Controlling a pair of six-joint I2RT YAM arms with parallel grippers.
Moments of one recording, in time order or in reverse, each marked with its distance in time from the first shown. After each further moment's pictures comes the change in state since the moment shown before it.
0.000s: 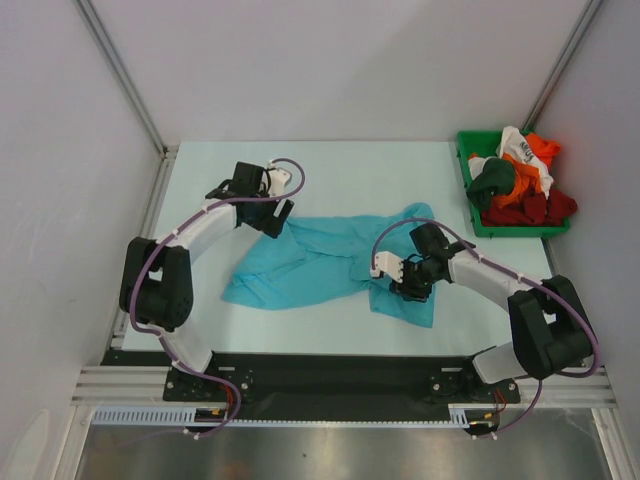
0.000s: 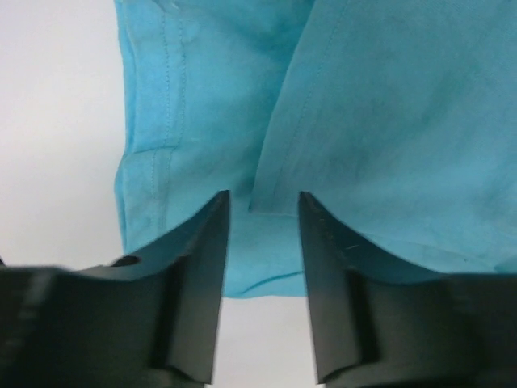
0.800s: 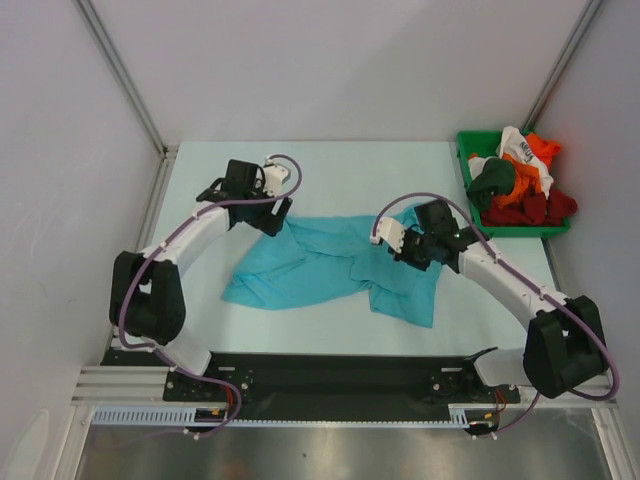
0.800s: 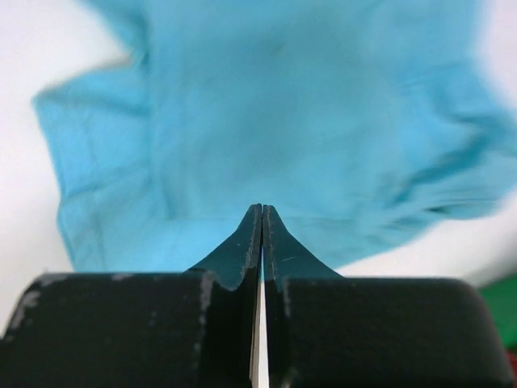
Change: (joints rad) left arm -0.001 -0.084 -0.008 -0.015 0.039 0.012; right arm 0.011 -0.092 0.117 0.022 0.111 0.145
